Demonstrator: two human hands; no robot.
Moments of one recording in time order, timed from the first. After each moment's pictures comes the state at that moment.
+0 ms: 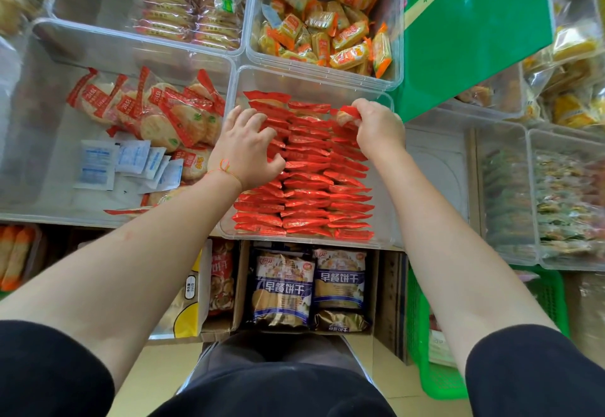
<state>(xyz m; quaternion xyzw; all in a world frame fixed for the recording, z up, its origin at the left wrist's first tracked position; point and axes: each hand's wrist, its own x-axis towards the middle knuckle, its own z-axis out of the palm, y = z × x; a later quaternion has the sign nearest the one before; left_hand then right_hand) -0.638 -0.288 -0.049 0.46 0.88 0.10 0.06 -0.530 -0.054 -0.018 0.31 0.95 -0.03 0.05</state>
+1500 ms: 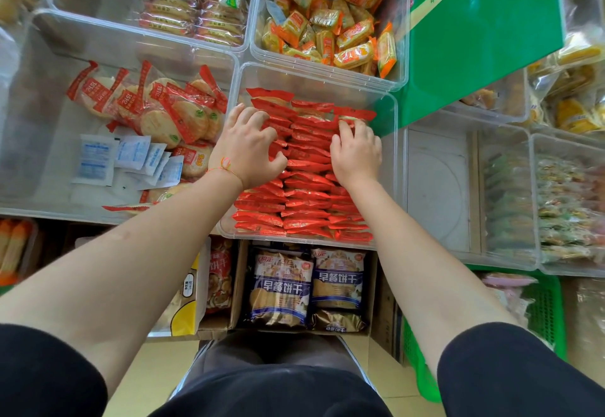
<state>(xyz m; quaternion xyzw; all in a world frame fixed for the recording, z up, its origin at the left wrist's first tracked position) -0.638 -0.288 -0.048 0.46 0.88 0.12 0.04 -0.512 -0.095 -0.075 0.34 0.94 -0.05 0.01</state>
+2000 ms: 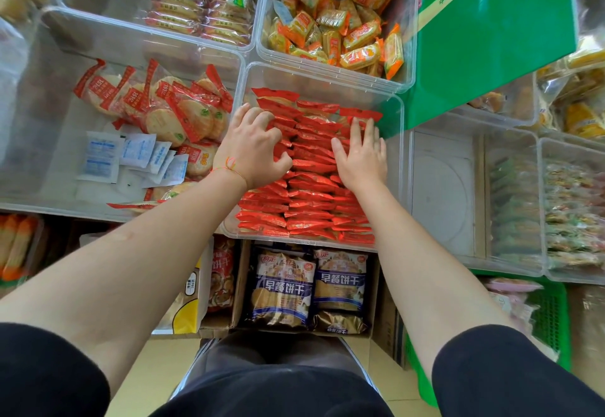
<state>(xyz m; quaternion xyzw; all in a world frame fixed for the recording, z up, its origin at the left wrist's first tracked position) -0.638 -0.288 -0.048 0.47 0.88 0.11 0.05 -0.507 -0.095 -0.080 0.38 0.92 -0.09 0.11</state>
